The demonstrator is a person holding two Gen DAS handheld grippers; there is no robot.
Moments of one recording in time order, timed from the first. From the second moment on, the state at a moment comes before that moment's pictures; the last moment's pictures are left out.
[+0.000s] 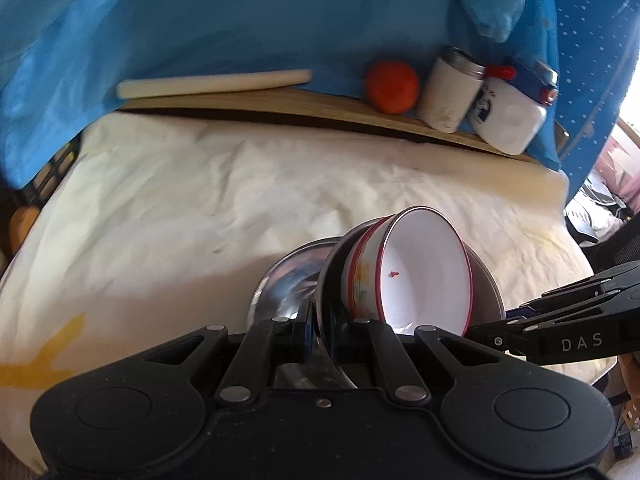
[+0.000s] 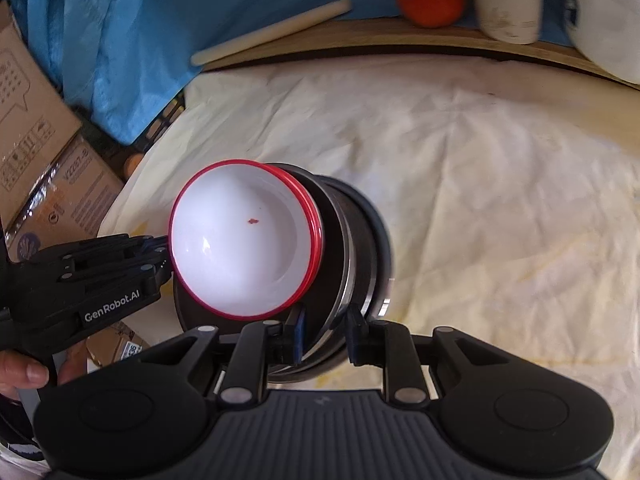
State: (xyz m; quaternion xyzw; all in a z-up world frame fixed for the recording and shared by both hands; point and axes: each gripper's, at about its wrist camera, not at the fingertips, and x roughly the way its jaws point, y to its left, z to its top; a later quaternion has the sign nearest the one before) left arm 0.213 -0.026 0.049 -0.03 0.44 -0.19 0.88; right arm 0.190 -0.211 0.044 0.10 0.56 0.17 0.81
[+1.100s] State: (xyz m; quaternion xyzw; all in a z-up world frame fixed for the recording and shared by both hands) left arm 0.221 -0.015 0.032 -0.04 0.46 -0.19 0.87; right arm 0.200 -0.195 0.039 0.08 0.57 0.17 0.80
